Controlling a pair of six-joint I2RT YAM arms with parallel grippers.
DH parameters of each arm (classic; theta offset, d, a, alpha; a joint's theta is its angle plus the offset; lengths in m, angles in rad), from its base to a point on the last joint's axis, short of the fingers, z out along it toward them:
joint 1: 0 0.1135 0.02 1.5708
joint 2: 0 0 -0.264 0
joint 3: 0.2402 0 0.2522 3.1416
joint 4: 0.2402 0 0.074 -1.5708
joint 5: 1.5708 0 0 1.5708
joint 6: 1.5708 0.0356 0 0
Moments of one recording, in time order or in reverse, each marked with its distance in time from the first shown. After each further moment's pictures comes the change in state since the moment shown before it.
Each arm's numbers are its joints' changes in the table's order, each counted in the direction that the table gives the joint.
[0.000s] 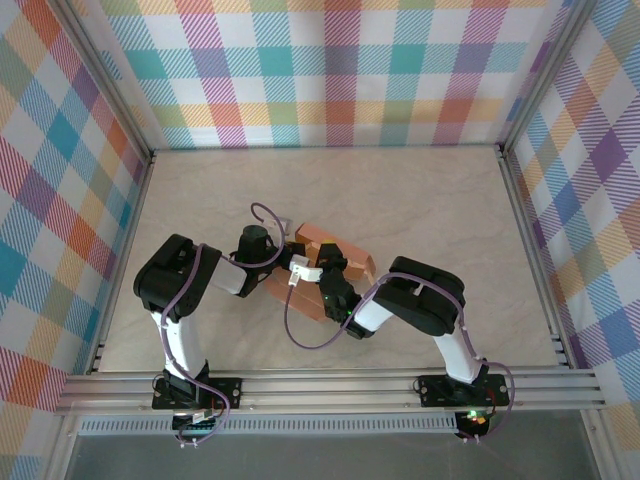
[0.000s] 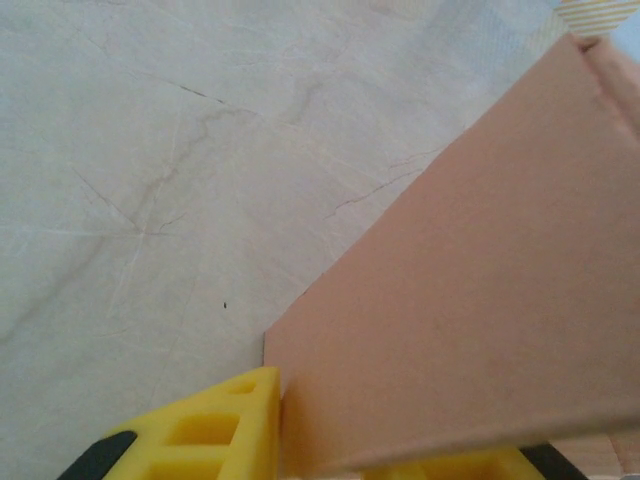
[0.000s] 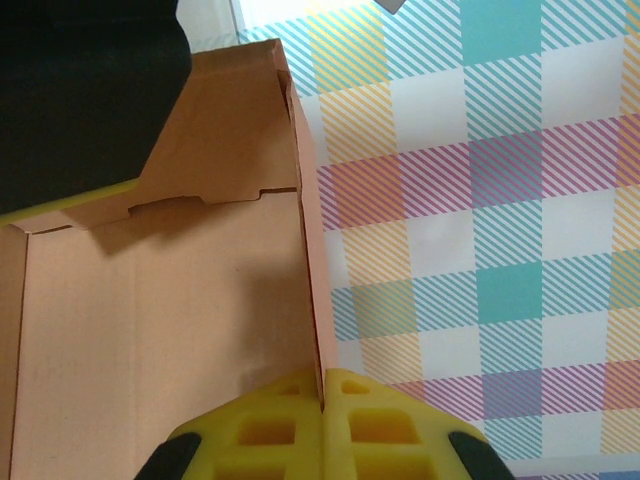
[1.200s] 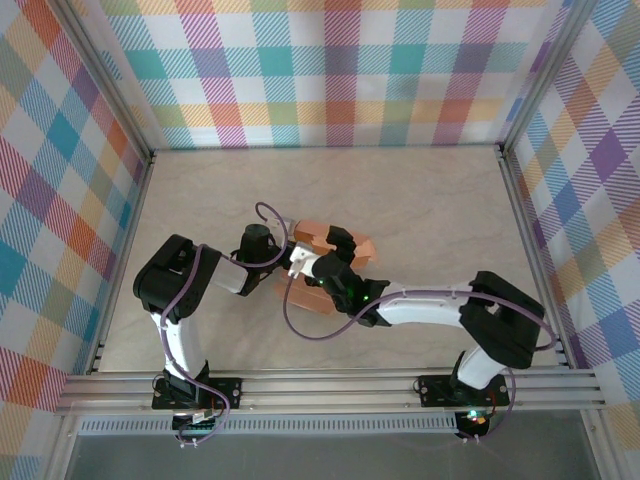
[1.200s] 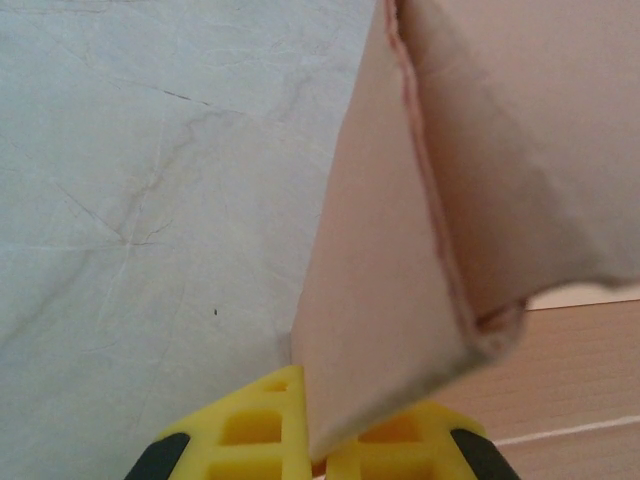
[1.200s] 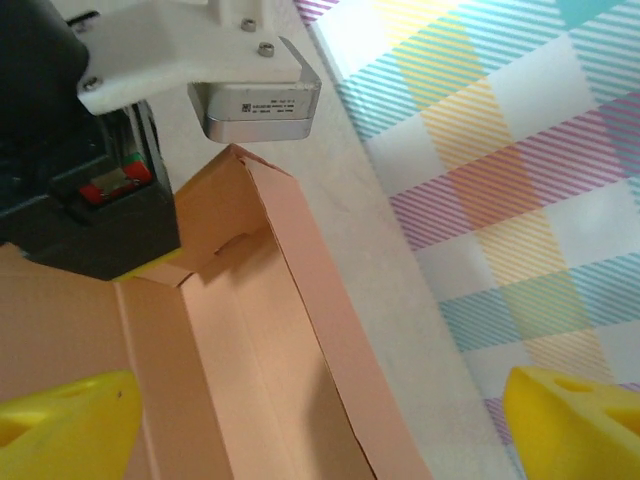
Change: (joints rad) left arm -0.010 0.012 0.017 0.055 -0.011 0.075; right arm 0.031 0.490 0.097 0.991 -0.221 0.697
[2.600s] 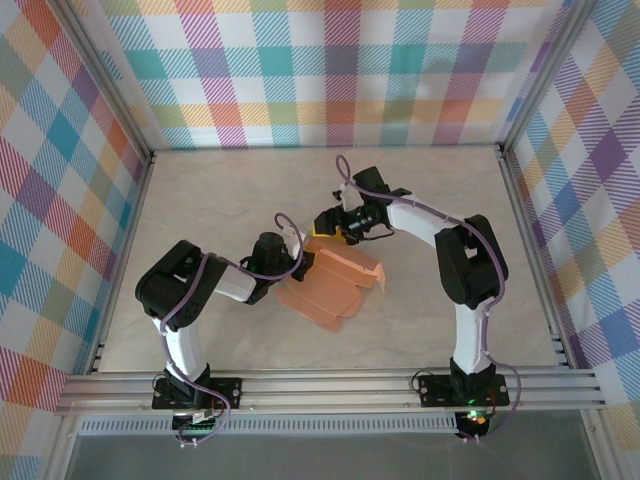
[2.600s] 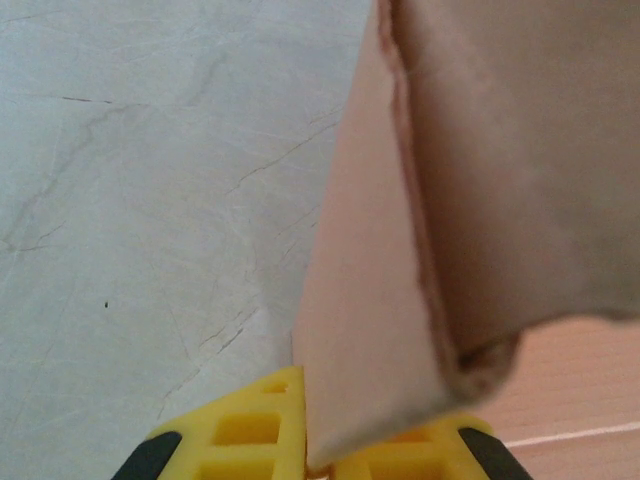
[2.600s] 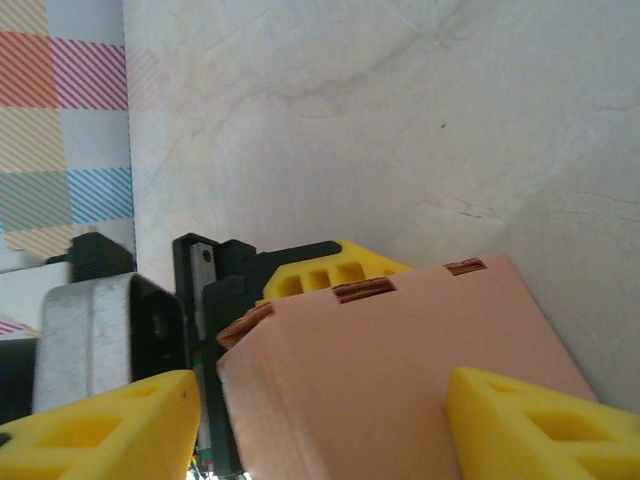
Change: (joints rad) left arm -0.122 0.034 -0.029 0.010 -0.128 0.135; right arm -0.603 -0.426 0.604 0.725 -1.479 1.133
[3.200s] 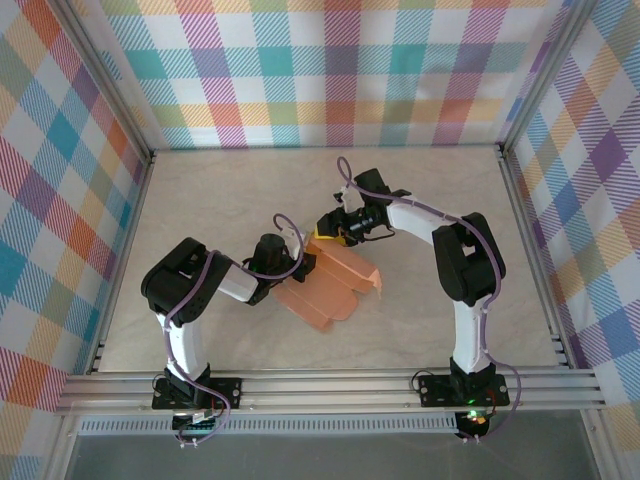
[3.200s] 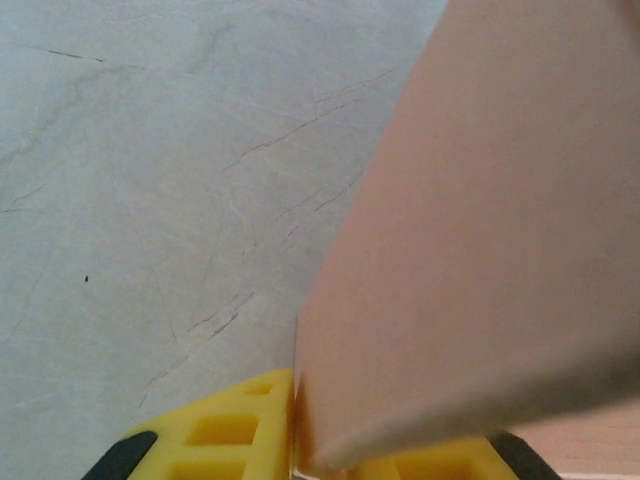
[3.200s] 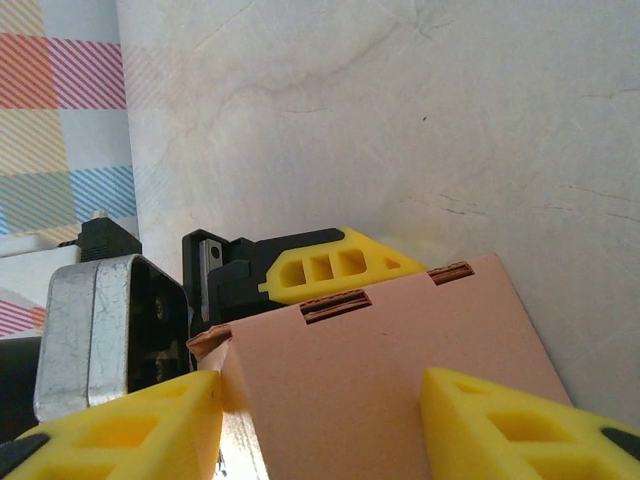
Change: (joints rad) left arm 0.000 -0.040 0.001 -0.039 0.011 -0.081; right arm -0.007 -0.023 -0.003 -0.010 -0.030 0.005
